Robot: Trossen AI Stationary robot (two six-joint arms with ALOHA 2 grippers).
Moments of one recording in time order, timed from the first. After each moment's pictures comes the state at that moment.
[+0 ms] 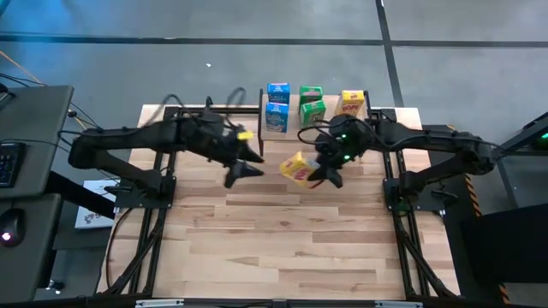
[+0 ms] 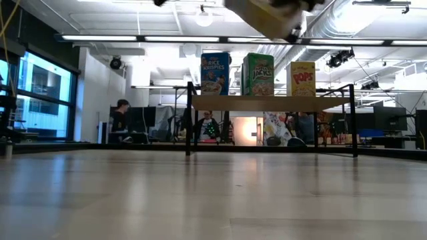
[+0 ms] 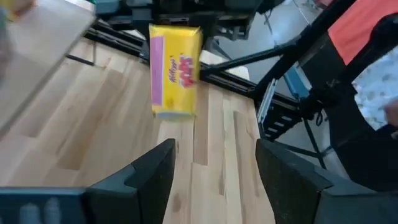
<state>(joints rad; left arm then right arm) 0.05 1.28 1.33 -0.50 0.21 -0.35 -0.17 1.27 1.17 -0.58 -0.48 0.25</state>
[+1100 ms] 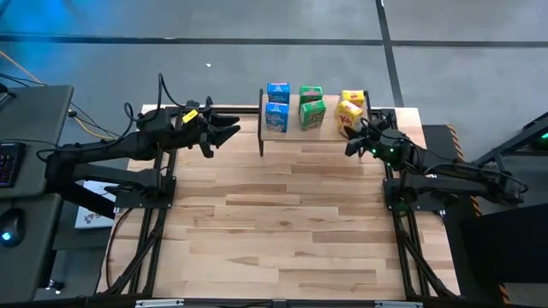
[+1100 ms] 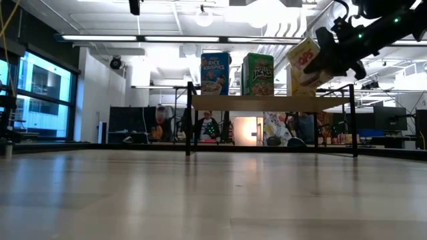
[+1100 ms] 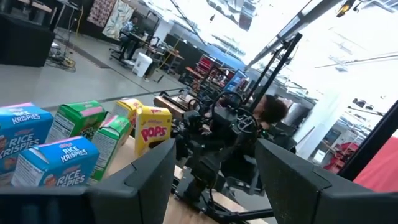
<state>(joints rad) 0.20 0.89 0.84 0.18 -0.04 -0.50 -0.36 0.63 0.41 -0.05 0.49 0.39</state>
